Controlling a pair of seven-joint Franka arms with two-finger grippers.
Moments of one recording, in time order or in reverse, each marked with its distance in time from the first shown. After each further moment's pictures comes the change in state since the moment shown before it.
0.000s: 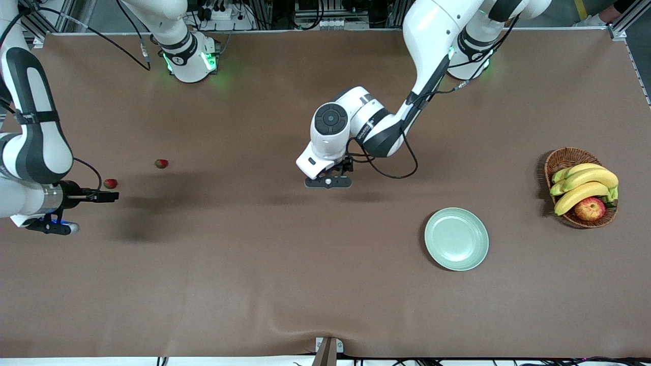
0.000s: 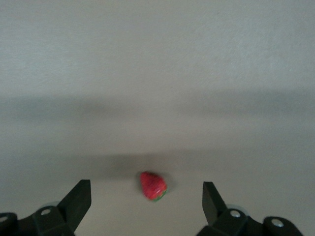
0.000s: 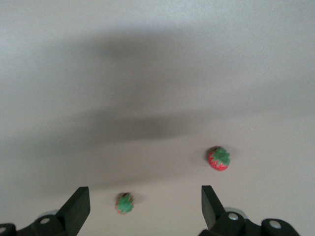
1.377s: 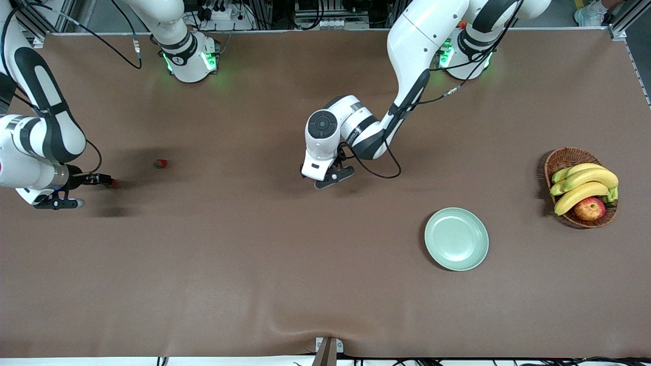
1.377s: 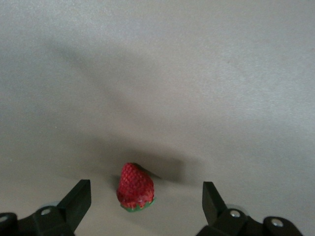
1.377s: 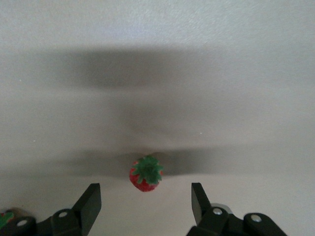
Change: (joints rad) left arm -0.053 0.074 0.011 -0.056 0.007 0.085 -0.469; right arm -0.179 -0.022 0.000 -0.288 -0.155 0.338 -0.197
